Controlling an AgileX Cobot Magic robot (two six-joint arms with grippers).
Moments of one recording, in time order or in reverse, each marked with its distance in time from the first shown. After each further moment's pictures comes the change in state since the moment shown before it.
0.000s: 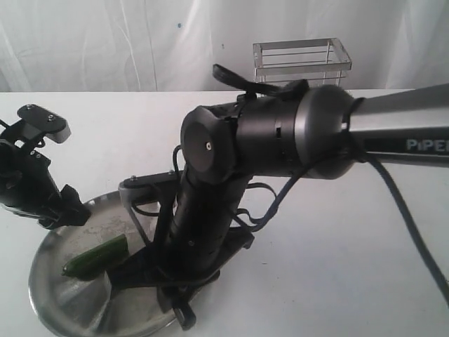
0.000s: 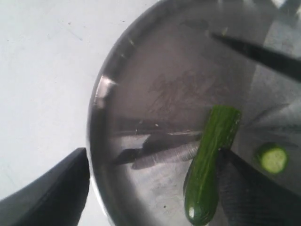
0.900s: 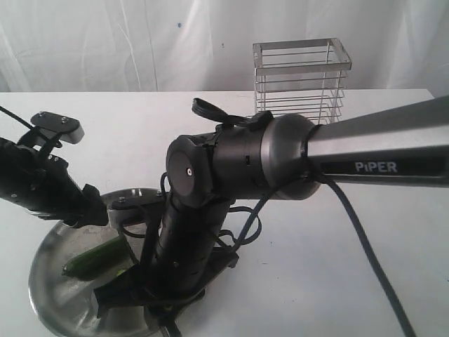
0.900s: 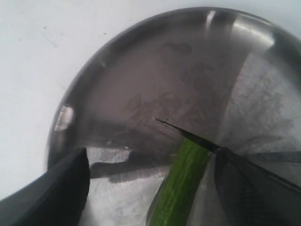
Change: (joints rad) left arm -0.037 0.058 0.000 -0.150 -0.040 -0.019; right arm 0.025 0.080 0.000 0.072 -0.058 -0.043
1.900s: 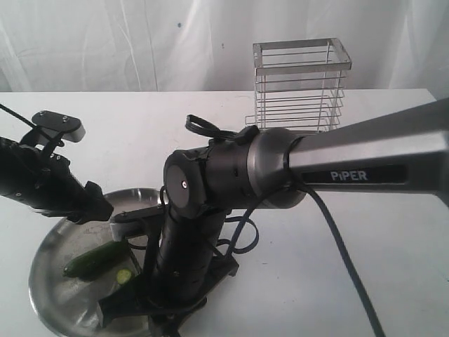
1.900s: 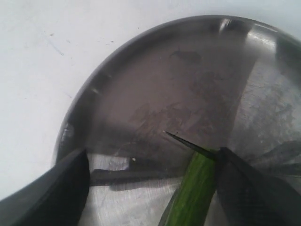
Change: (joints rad) left arm -0.005 0.018 0.000 -0.022 -0.053 0.008; right arm 0.000 0.051 0.000 0.000 -0.005 -0.013
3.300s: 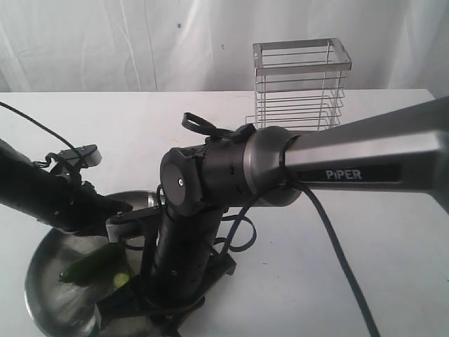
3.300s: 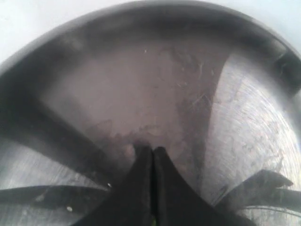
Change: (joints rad) left arm -0.001 0.249 -0.020 -0.402 0.020 0.120; right arm 0.002 0.011 -0.021 0.002 0.029 -0.017
